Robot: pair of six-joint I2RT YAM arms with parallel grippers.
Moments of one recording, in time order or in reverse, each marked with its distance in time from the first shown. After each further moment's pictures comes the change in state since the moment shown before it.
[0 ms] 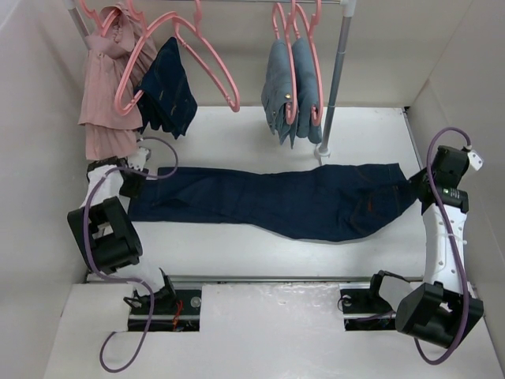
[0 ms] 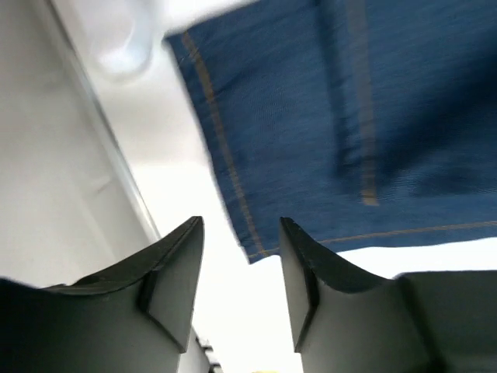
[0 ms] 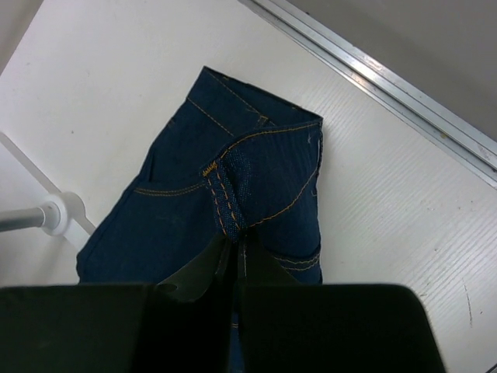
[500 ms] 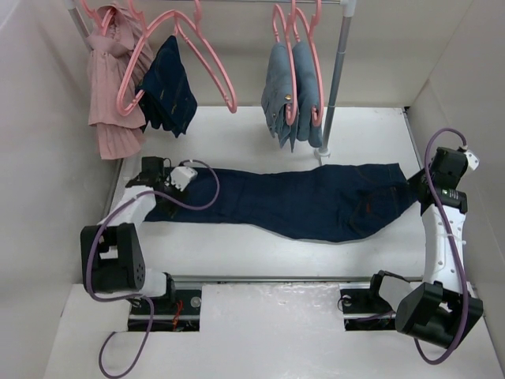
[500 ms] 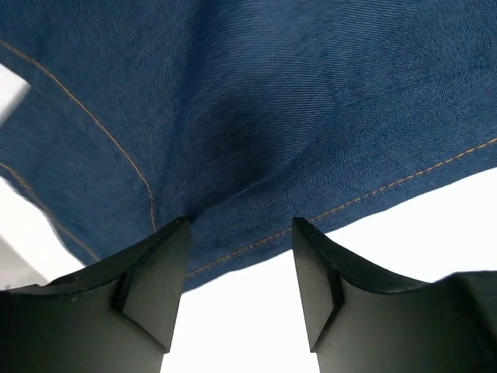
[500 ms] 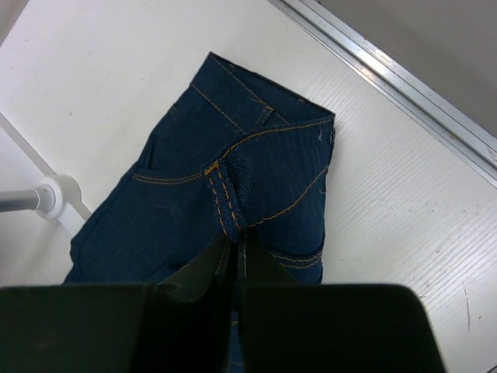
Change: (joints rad) left arm -0.319 -0.193 -0.286 0.097 0.016 0.032; right arm -0.001 -0.002 -0.021 0.010 -0.040 -0.037
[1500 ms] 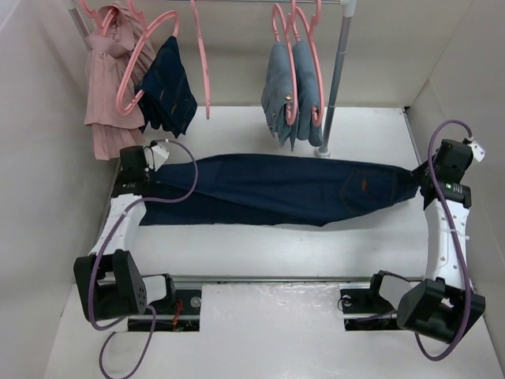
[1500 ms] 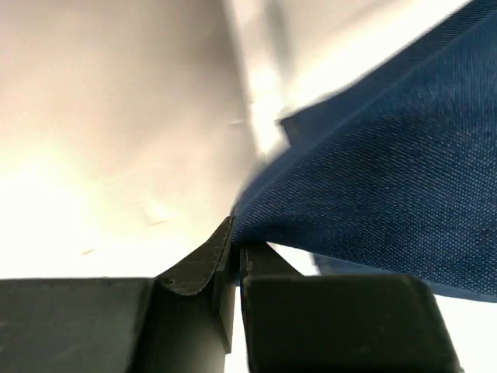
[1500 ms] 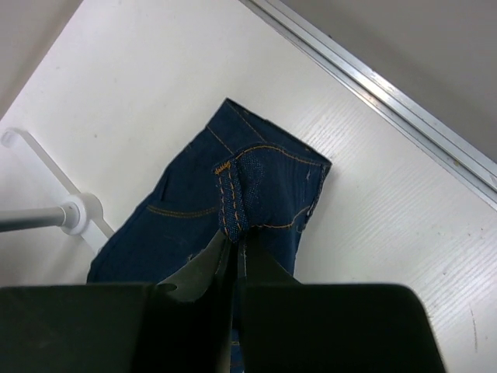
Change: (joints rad) left arm 0.060 -0.167 -0.019 0.303 -0.403 0.119; right arm 0.000 0.018 0.056 0.016 0.001 -0.003
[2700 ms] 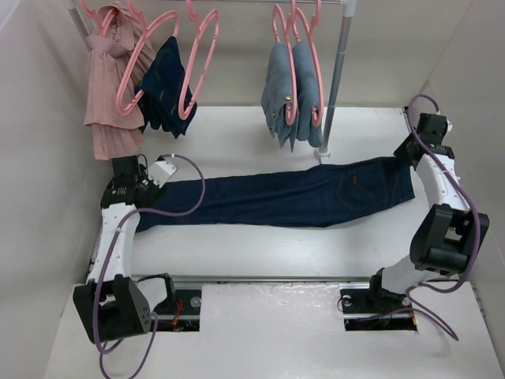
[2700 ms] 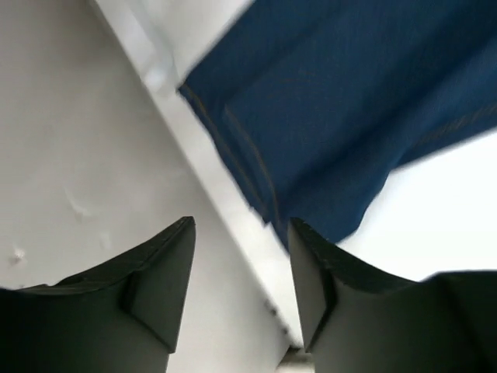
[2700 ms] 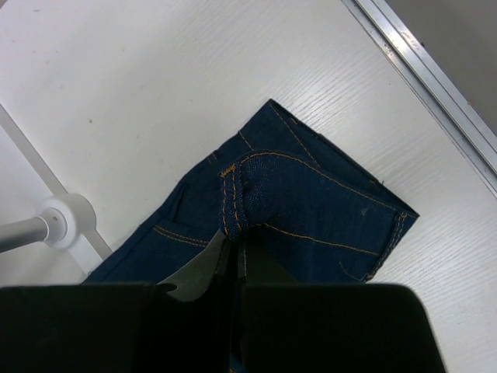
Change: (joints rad) left arm 0.056 -0.168 0.035 -0.415 0.258 0.111; right arm 0.091 0.485 0.251 0.089 -0.048 -0.072
